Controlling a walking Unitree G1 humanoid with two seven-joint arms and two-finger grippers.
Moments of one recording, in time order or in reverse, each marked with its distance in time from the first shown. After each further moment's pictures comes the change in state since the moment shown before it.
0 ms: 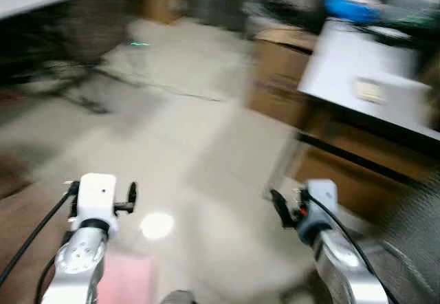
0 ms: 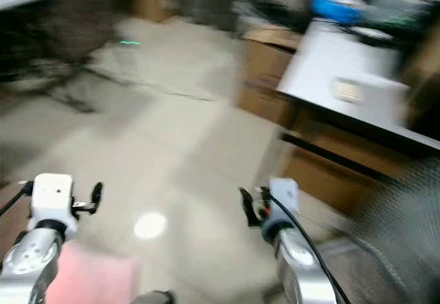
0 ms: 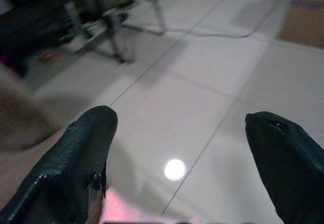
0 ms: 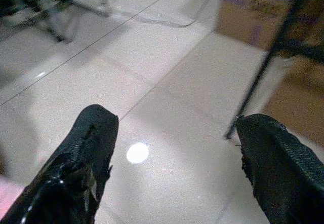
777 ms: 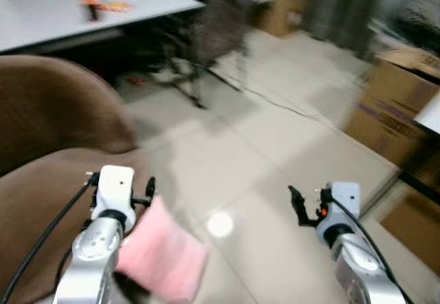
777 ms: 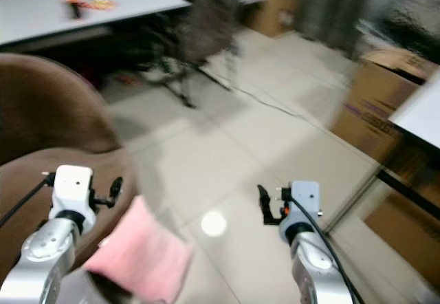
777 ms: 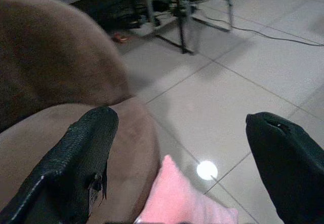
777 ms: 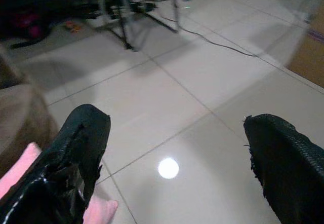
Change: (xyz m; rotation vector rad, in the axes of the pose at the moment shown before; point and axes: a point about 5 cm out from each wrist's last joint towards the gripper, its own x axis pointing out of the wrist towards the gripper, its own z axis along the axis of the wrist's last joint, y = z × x) left arm 0.011 -0.021 0.008 -0.024 -0.013 -0.094; right arm -0.008 -0.024 0.012 -0.024 -0.060 -0.097
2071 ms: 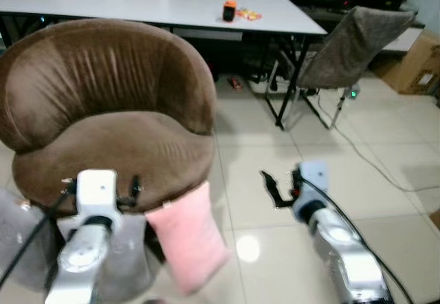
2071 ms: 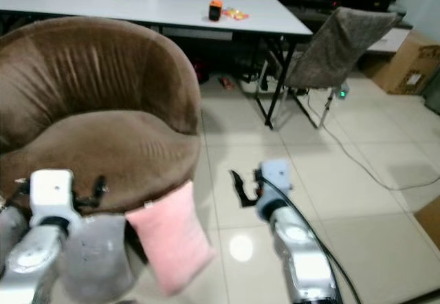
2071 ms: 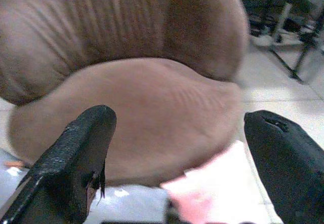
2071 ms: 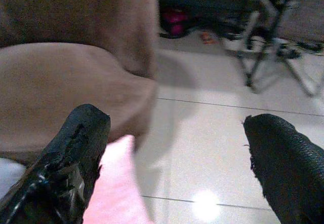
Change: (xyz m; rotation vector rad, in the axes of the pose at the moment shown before) left arm -0.012 0.011 -0.001 -0.052 -0.047 0.107; right arm 0.033 0.030 0.025 -0.085 -0.047 0.158
